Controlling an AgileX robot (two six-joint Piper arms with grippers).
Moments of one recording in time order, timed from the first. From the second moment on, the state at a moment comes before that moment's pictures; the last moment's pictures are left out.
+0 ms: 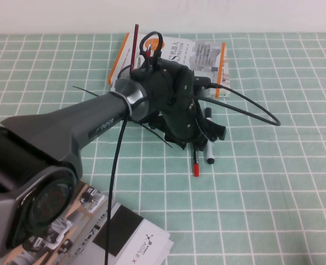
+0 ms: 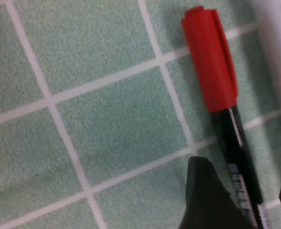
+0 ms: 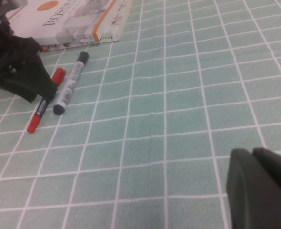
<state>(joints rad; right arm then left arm) 0.08 -0.02 0.03 0.25 0.35 -0.02 -0.70 2.28 -1.94 -0.07 0.89 -0.24</state>
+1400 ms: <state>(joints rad) 0.08 -0.02 0.03 0.25 0.35 -0.02 -0.72 2.07 -1.83 0.01 1.03 -0.02</state>
